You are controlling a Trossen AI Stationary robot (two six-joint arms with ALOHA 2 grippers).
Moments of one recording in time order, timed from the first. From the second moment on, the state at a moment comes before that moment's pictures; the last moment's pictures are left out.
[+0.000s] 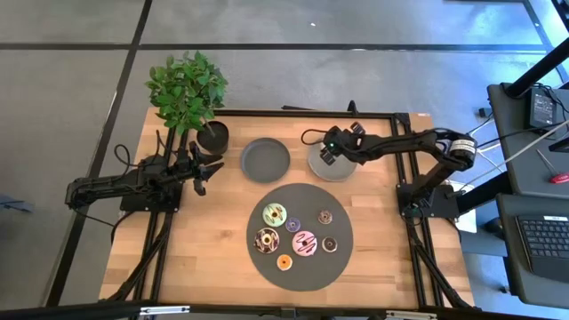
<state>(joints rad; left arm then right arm) 0.17 0.01 0.01 0.10 -0.16 -0.17 -0.40 1.61 0.78 -0.16 0.58 0.16</state>
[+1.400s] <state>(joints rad) -0.09 1.22 0.50 0.29 0.02 -0.12 -0.07 1.42 0.78 -0.15 0.37 0.08</state>
